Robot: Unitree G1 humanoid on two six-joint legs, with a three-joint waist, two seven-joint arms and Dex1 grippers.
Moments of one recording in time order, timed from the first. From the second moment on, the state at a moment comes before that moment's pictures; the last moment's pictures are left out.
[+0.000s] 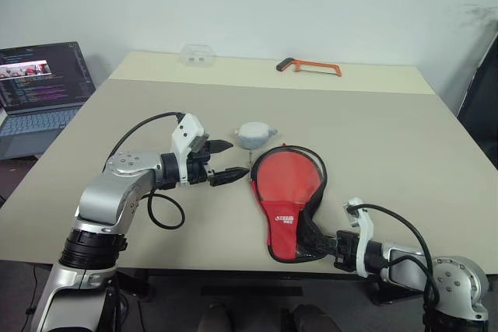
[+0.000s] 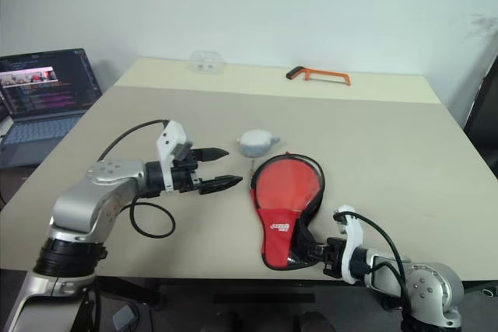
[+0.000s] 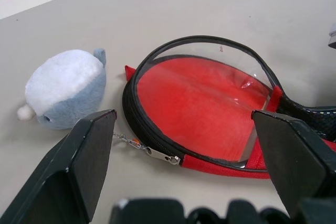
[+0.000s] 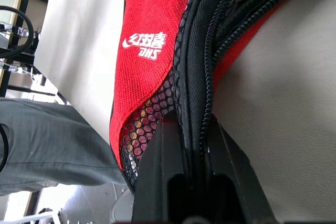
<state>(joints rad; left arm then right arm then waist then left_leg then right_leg) -0.54 0.68 -0.02 -0.11 -0.43 0.65 -0.96 -0.06 -0.24 -0.25 -0.47 0.93 1.49 0.31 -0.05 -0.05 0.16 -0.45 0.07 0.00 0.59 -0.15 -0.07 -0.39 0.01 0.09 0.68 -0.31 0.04</state>
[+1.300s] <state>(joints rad) -0.60 0.65 -0.02 0.01 -0.37 0.60 -0.89 -0.18 -0.86 -0.14 -0.45 0.80 1.28 0.58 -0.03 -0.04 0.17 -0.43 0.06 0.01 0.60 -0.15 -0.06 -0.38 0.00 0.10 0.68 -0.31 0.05</state>
